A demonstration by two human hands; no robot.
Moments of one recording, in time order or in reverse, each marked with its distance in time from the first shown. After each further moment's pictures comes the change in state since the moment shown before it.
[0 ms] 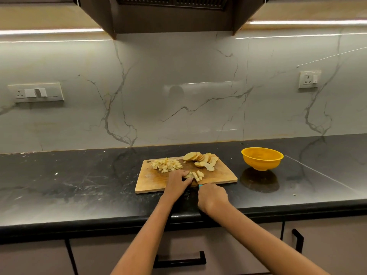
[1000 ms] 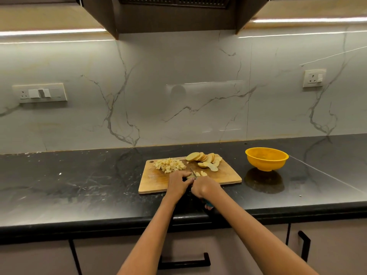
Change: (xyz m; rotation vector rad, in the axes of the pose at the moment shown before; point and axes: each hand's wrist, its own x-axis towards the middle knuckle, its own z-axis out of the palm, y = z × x) left_hand -0.001 -0.002 -0.006 -0.097 0.029 0.035; right_hand 0.025 -0.020 -0.022 0.377 -0.229 0.148
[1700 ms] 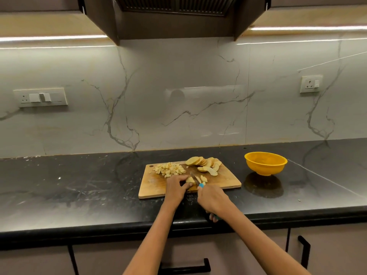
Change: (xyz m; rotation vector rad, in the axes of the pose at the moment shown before) left_hand -0.002 -0.005 0.002 0.003 0.060 -0.110; right_hand -0.005 0.027 0.016 0.162 0.204 -0.052
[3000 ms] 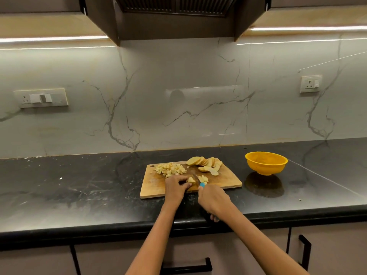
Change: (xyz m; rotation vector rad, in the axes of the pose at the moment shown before) left_hand -0.005 0.005 -0.006 -0.012 0.075 -0.038; right_hand -0.013 -0.008 -0.004 -0.032 0.015 0.018
